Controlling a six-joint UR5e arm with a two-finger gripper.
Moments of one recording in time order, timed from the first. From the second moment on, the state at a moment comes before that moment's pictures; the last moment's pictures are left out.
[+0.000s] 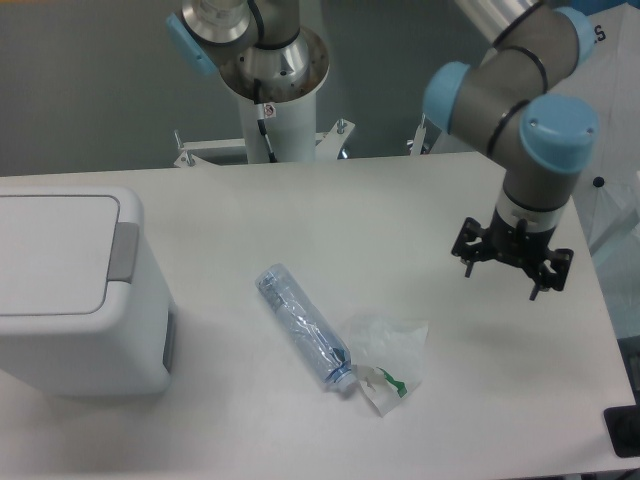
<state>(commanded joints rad) 2.69 -1.93 -1.49 -1.15 1.49 1.06</state>
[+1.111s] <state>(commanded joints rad) 2.46 -1.77 -1.47 -1.31 1.17 0.48</state>
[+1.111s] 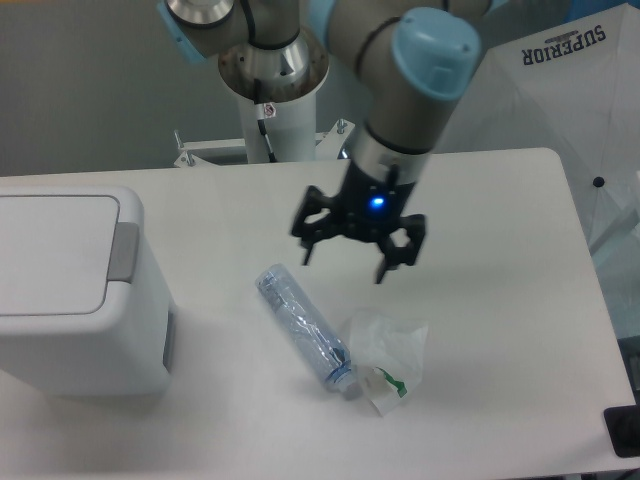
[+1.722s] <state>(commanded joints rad) 2.33 -1.74 -1.46 -1.25 1.10 0.28</state>
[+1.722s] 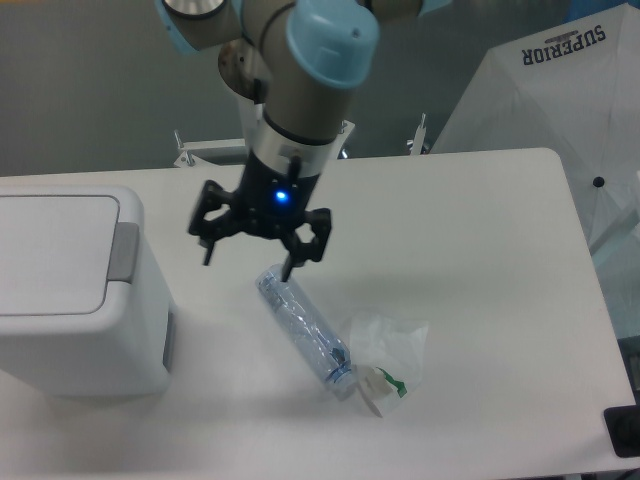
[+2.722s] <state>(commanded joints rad) 2.27 -1.73 -1.52 -1.23 1.07 0.27</state>
